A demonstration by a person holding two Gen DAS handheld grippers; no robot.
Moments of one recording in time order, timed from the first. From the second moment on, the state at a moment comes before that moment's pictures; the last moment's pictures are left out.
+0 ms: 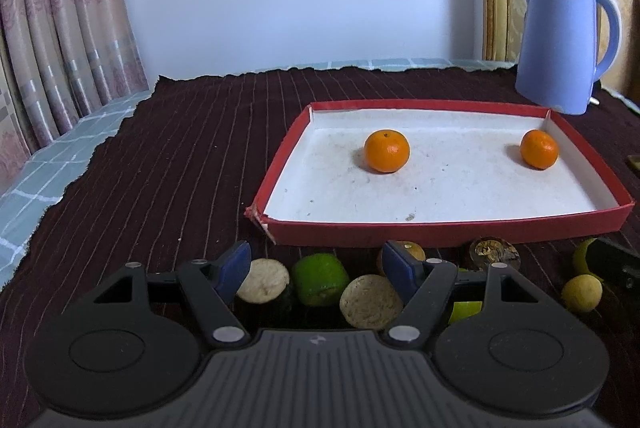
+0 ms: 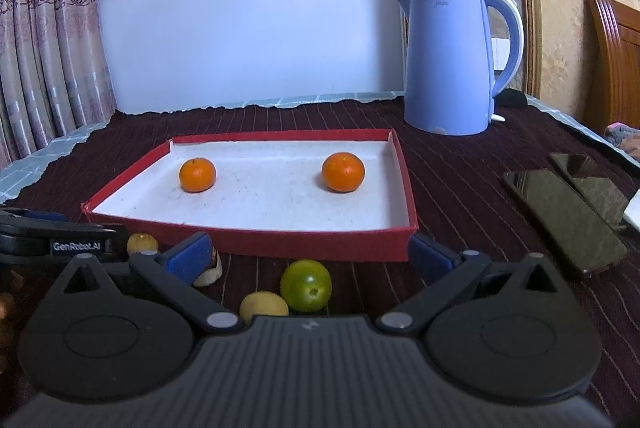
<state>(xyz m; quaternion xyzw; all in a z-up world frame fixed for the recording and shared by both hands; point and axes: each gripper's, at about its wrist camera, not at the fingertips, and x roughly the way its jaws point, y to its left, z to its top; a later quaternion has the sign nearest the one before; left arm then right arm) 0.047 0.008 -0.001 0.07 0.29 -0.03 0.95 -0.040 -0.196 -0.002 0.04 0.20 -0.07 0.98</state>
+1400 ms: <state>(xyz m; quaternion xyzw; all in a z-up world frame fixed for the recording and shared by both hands) 0.037 0.026 -0.024 0.01 0.33 -0.17 0.93 -0.060 -0.185 -0.021 -0.03 0.22 -0.06 0.97</state>
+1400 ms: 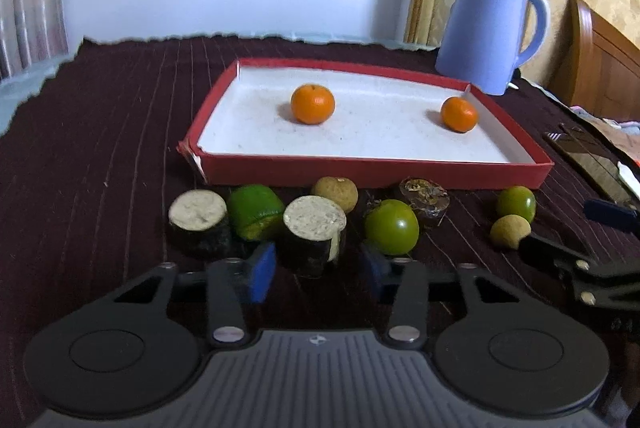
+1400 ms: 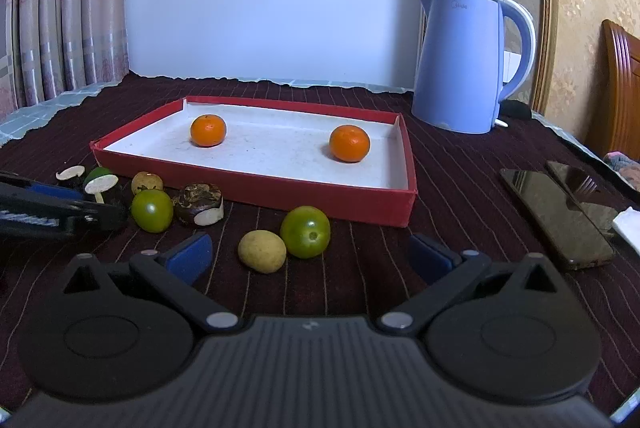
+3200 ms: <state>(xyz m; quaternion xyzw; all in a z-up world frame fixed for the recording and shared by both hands) 0.024 0.005 0.007 0.06 0.27 -0.17 0.95 -0.040 -0.183 0.004 -0.01 0.23 -0.01 0.97</state>
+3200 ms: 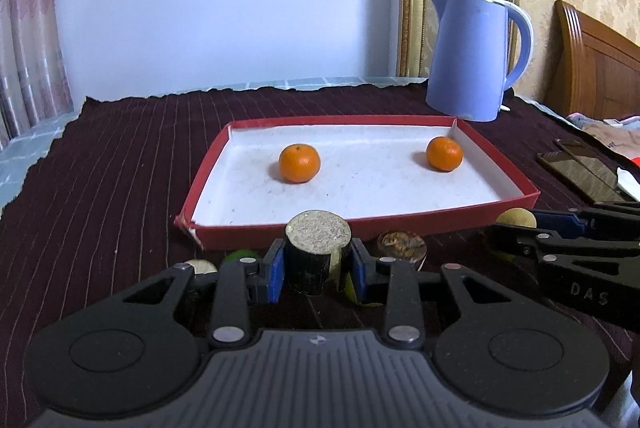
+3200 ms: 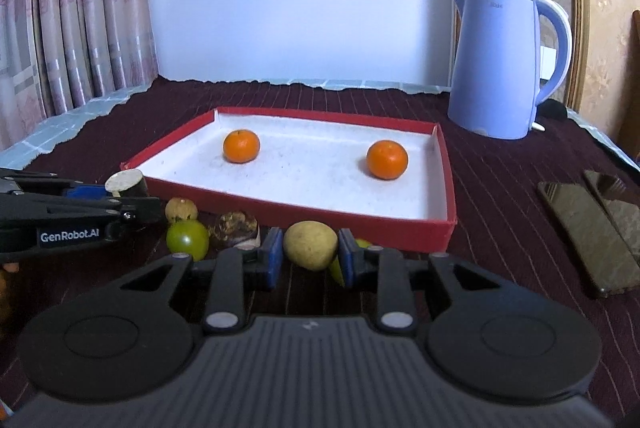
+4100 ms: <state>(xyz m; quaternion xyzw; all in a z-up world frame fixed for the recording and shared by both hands) 0.066 -0.026 0.022 0.08 0.28 -0.16 0.95 -0.013 -0.192 0.034 -0.02 0.20 -0.03 0.98</state>
